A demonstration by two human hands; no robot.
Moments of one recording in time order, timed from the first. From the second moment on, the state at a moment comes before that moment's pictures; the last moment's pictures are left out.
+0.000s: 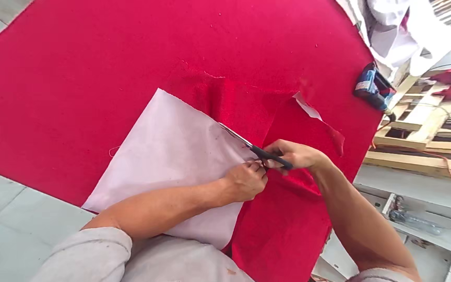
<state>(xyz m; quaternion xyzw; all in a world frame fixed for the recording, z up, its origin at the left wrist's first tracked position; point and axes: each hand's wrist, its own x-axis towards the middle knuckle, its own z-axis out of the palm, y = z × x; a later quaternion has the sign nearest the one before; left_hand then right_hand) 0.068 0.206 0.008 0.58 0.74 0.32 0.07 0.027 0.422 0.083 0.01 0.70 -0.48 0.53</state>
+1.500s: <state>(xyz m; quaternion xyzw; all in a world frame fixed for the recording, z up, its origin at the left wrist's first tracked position) 0.063 0.204 0.012 0.60 0.73 0.31 0.12 -0.031 0.354 0.056 -0.02 0.68 -0.52 0.51</state>
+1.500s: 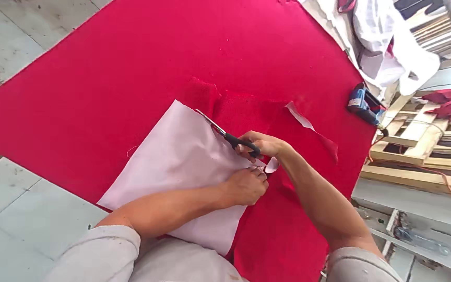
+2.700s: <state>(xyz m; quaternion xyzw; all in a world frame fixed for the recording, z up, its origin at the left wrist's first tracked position) -0.049 0.071 0.094 0.50 0.68 0.53 -0.06 -0.061 0.362 0.076 -0.03 0.72 -0.47 0.51</state>
